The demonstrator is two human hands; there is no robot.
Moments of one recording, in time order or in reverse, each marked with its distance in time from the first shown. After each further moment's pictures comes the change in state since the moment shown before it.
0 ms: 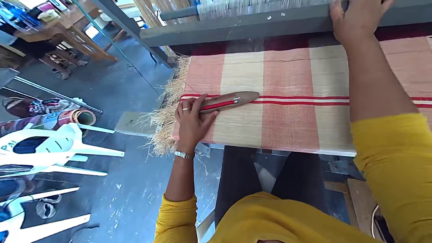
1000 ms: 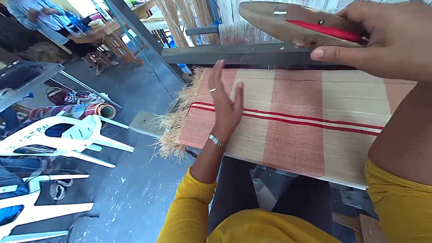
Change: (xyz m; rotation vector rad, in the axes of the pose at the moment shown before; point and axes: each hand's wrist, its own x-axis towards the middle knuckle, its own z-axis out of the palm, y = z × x) left_hand 0.086 0.115 -0.006 -0.604 0.403 0.172; right_hand -0.076 -0.095 -0.151 0.319 -0.312 -0.601
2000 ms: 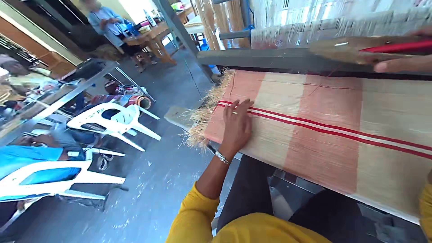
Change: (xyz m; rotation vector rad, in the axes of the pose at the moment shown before) left_hand -0.071 -0.020 -0.049 0.403 -0.300 -0.144; right_hand 0.007 0.120 0.038 0.252 -0.033 0.103
